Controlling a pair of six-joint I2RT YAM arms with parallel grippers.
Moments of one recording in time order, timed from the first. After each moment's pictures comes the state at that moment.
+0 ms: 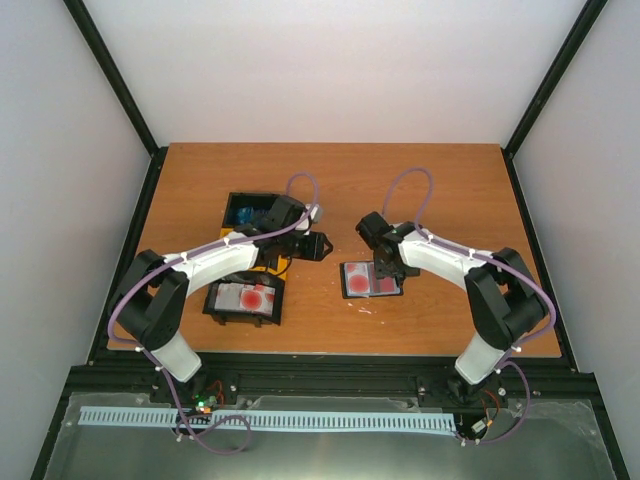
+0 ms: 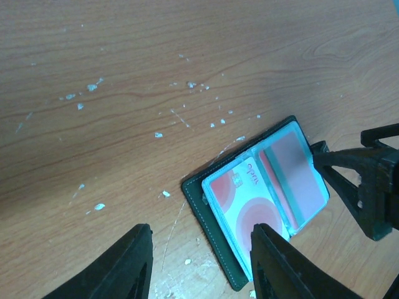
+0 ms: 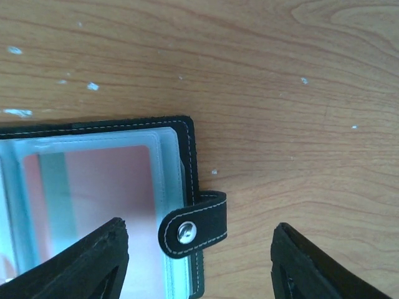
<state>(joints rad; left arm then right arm) -0.62 1.64 1.04 -0.22 0.28 -0.46 0.61 1.65 1.05 -0.80 0.38 0.55</state>
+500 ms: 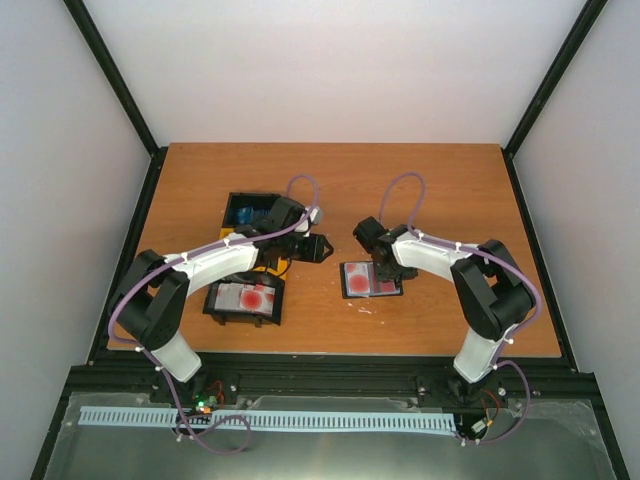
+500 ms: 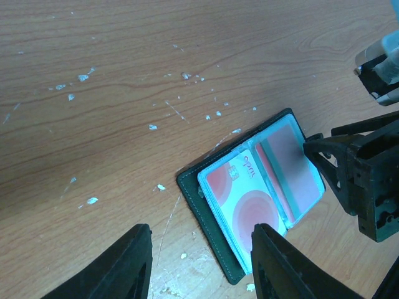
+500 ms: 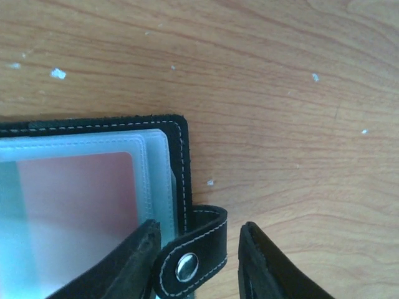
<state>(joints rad) -0.62 1.64 1.02 -0.22 0.31 -0.46 0.61 1.74 1.04 -0.77 0.42 0.52</state>
